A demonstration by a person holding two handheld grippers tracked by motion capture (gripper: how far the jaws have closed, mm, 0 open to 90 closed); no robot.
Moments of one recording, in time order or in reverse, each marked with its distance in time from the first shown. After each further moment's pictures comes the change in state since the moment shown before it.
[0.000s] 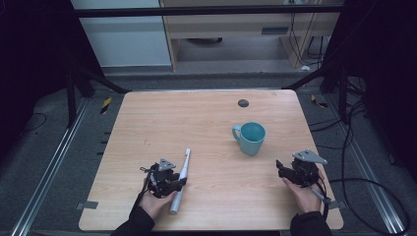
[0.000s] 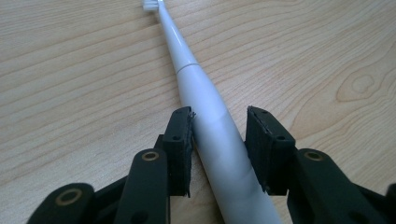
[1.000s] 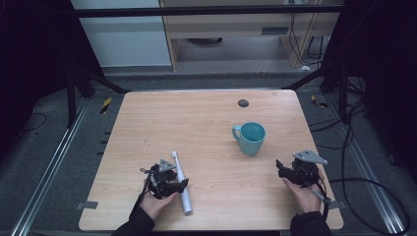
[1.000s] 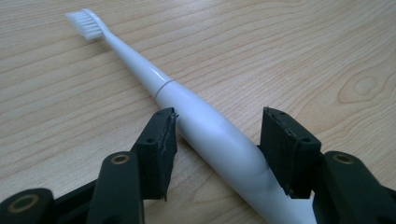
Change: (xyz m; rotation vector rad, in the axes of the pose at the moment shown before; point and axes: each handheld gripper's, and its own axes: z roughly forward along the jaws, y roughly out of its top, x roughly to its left) left arm -0.004 -0.001 -0.001 -0.007 0.022 -0.016; right arm 0.001 0.000 -0.001 -0.010 -0.005 0.004
